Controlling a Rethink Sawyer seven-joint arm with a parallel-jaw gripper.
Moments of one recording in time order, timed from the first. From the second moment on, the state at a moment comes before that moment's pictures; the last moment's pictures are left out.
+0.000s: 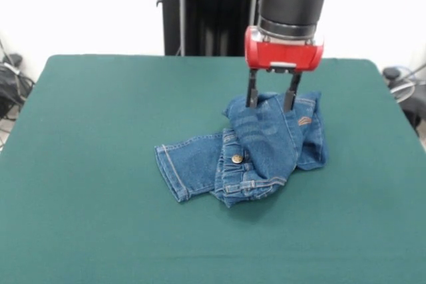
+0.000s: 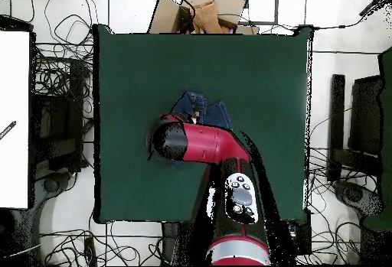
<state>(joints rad) -0.13 -0.68 -0.02 1.75 0.00 0.34 1.57</state>
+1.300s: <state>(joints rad) -0.19 -0.64 -0.02 1.73 0.00 0.34 1.57</state>
